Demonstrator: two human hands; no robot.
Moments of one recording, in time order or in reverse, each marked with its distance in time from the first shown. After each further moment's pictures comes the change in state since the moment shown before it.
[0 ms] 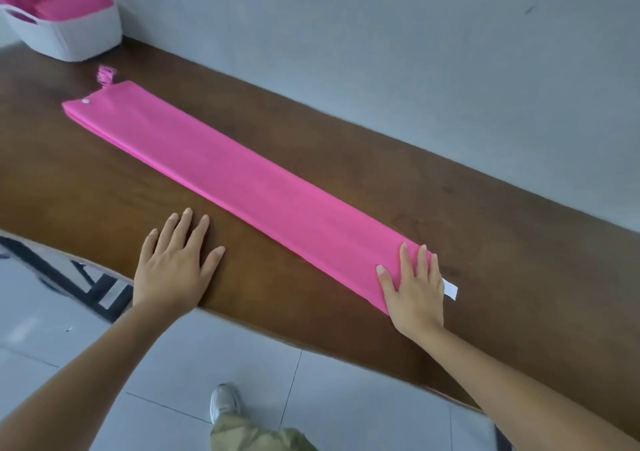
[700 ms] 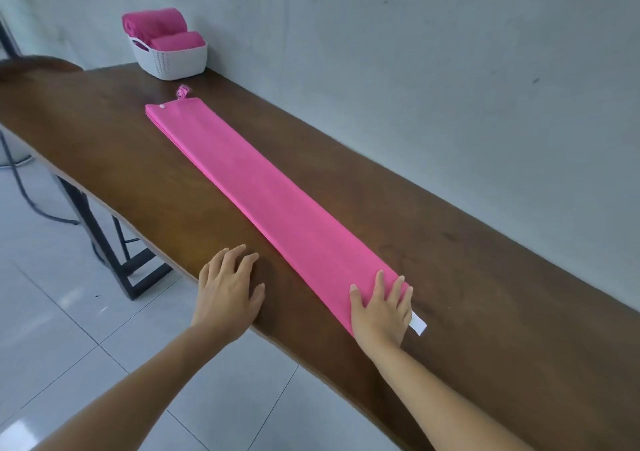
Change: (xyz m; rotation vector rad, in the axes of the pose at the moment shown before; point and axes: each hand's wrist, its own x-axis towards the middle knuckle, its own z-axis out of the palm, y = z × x) left_hand -0.090 0.150 0.002 -0.217 0.051 -0.165; right_hand 0.003 0.015 -0.006 0.158 -0.056 -0.091
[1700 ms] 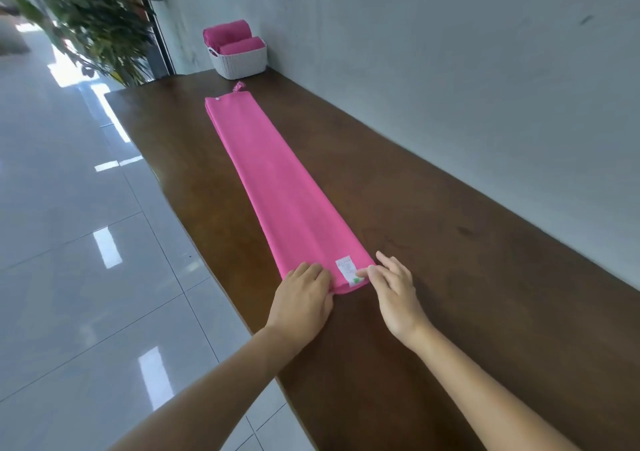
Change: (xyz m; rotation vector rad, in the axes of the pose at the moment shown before) left_hand -0.038 0.228 0.096 0.161 0.093 0.032; right_hand 0.083 0.127 -0.068 0.587 -0.388 -0.586
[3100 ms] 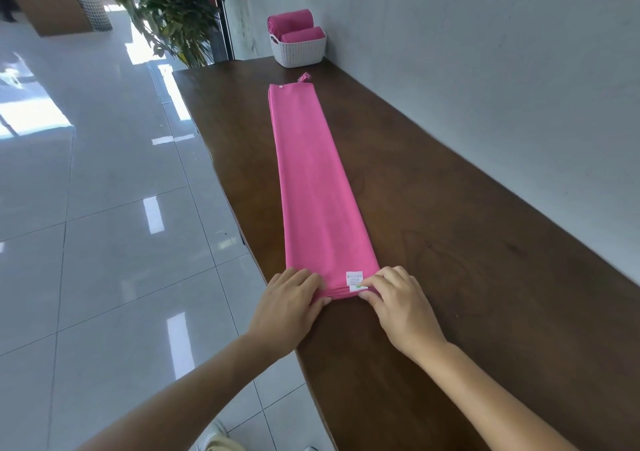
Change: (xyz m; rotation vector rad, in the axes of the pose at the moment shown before) left_hand -0.058 -0.034 -0.021 -0.046 0.077 -0.116; right_hand 0.003 0.009 0.030 -0.577 0.014 -0.621
